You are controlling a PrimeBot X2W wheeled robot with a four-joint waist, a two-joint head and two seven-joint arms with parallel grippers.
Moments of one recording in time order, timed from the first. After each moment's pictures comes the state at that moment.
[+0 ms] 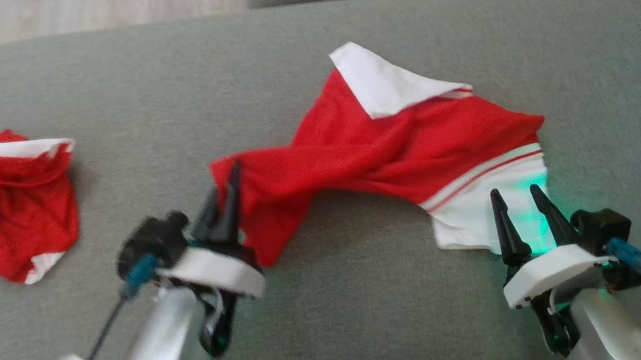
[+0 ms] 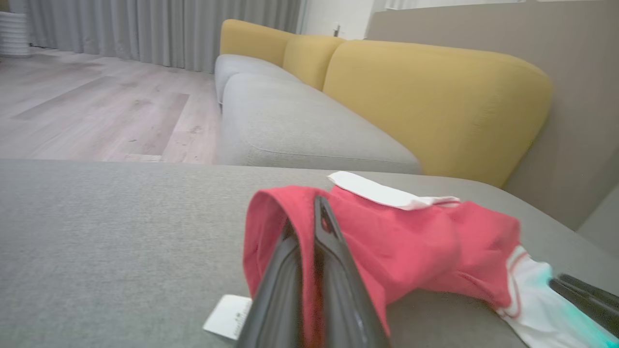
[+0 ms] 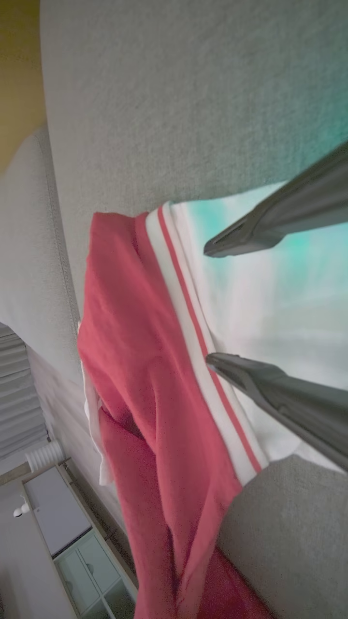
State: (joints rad) left arm -0.37 0.09 -0.43 0.49 -0.42 -0.13 -0.26; right arm -0.22 -0.08 0.11 0.63 0.26 0.13 -0.26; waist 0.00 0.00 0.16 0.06
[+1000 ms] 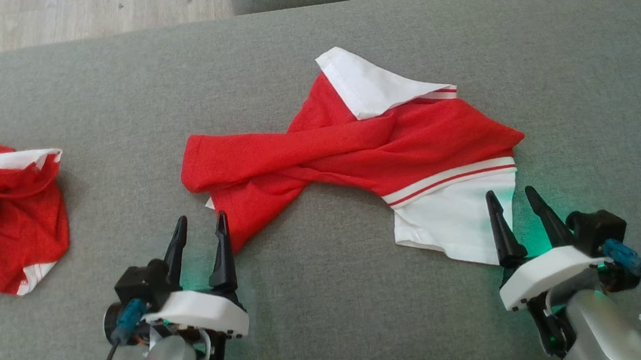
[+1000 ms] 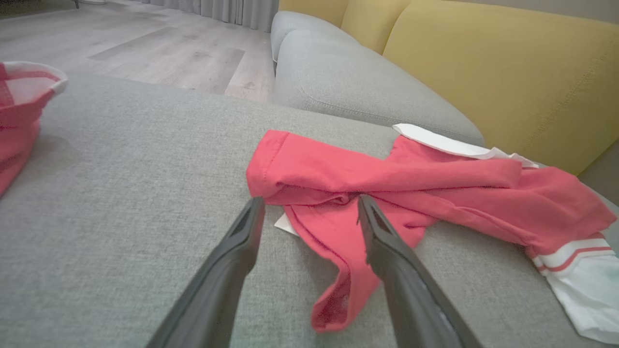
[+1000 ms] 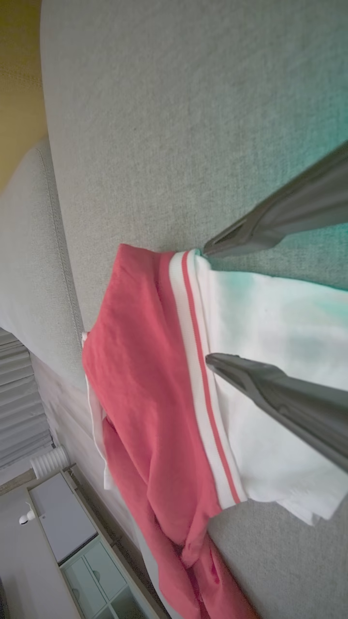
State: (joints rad) left arm -0.29 0.04 -0.26 0.61 -0.38 -0.10 -0.26; right arm -0.23 -0.08 0.13 0.63 0.26 0.13 -0.26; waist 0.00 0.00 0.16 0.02
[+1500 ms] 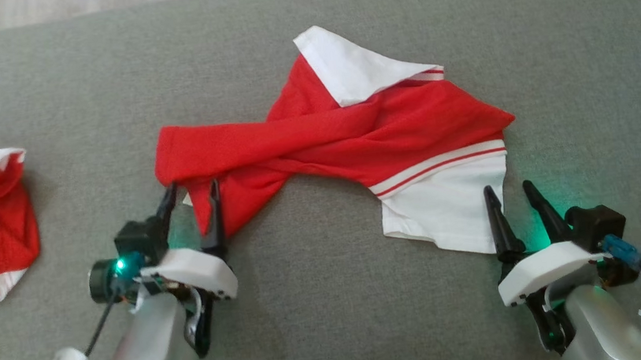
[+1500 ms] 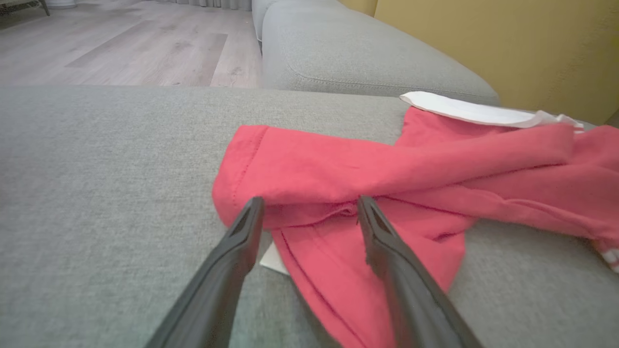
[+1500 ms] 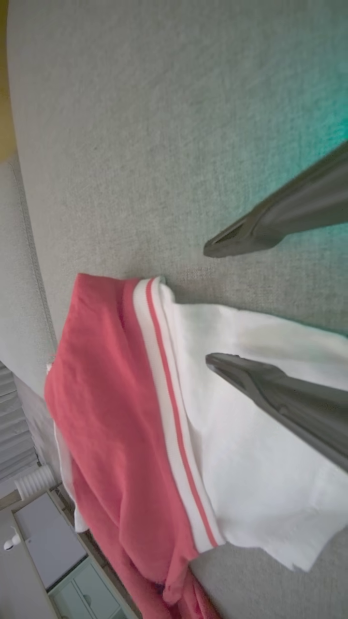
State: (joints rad) left arm -0.45 0.04 -0.24 0.77 -0.27 -0.09 -0.26; right arm -0.24 -0.08 0.13 0.62 0.26 0.13 -0.26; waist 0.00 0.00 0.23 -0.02
